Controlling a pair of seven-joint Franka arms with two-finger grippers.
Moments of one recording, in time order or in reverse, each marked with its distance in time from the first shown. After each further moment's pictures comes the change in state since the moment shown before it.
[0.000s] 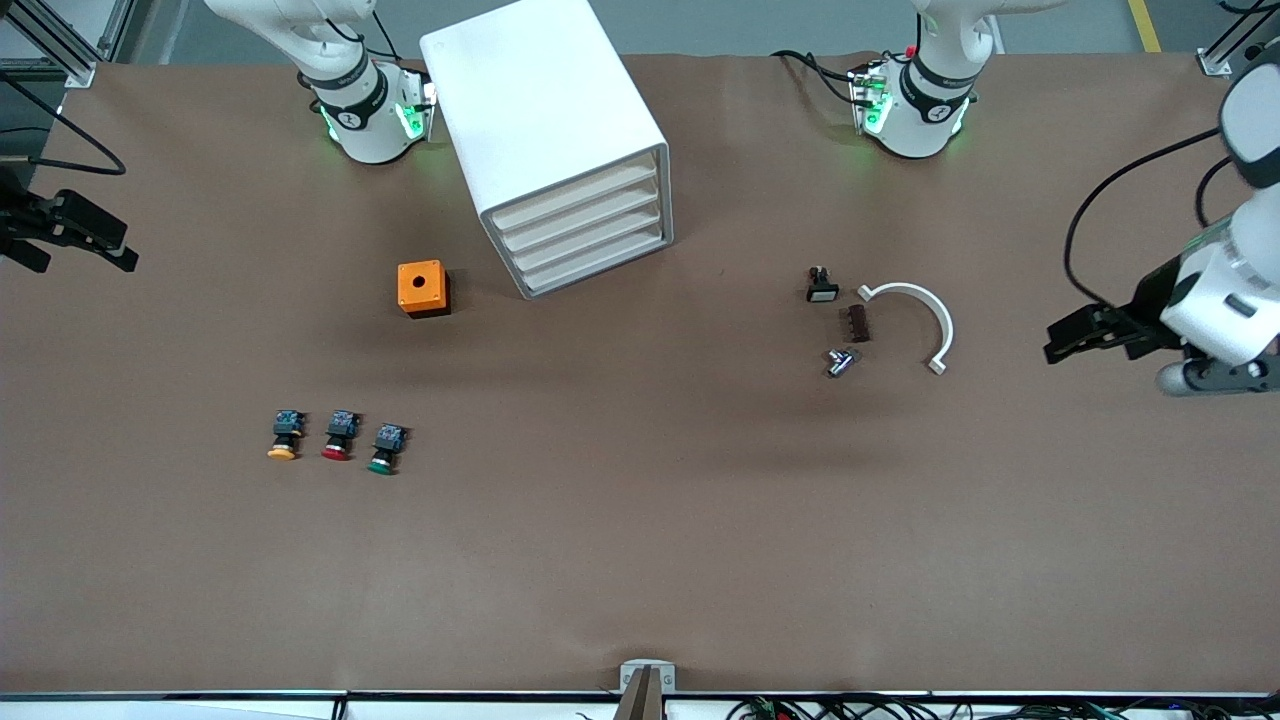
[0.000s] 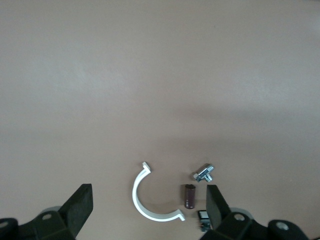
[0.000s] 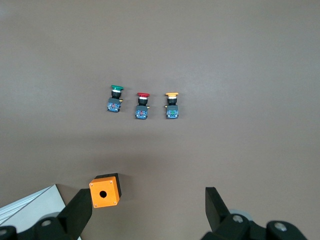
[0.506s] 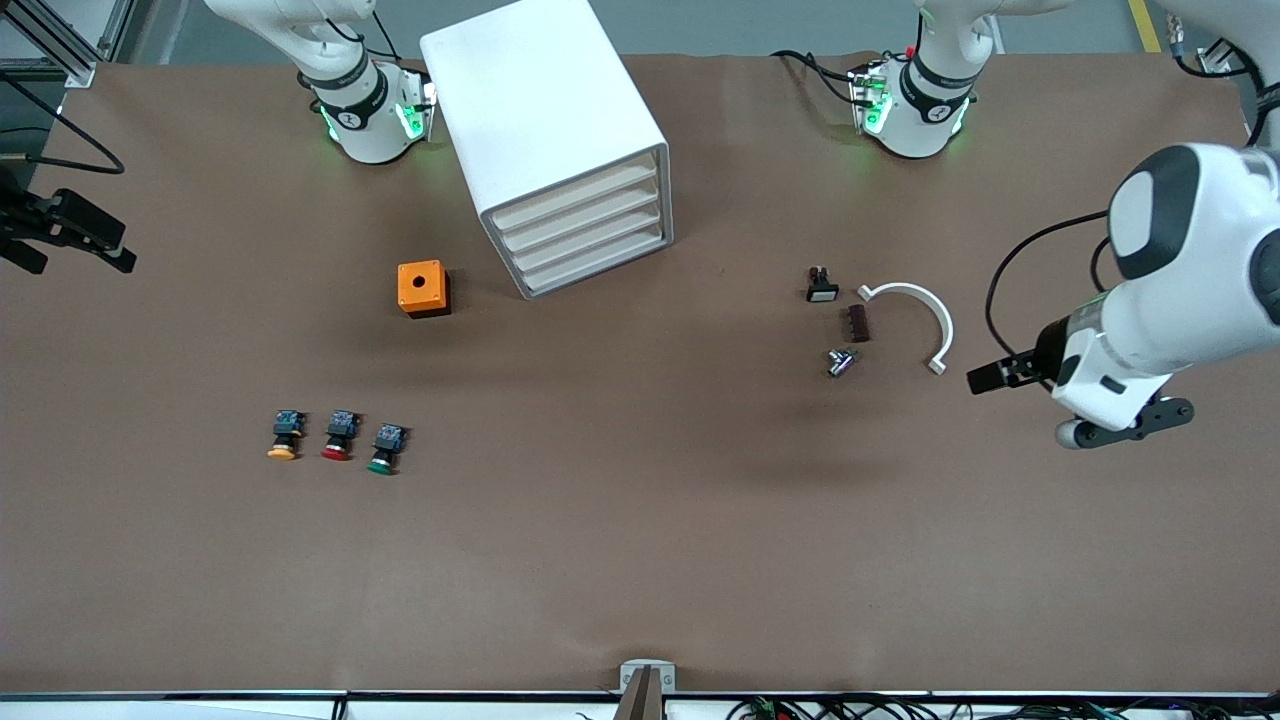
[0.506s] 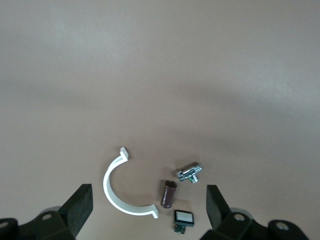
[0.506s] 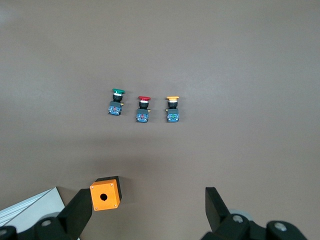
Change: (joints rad) left arm -0.069 0.136 -0.003 0.002 0.017 0.006 -0.269; right arm 0.003 0.003 0.002 0.008 0.000 0.007 0.001
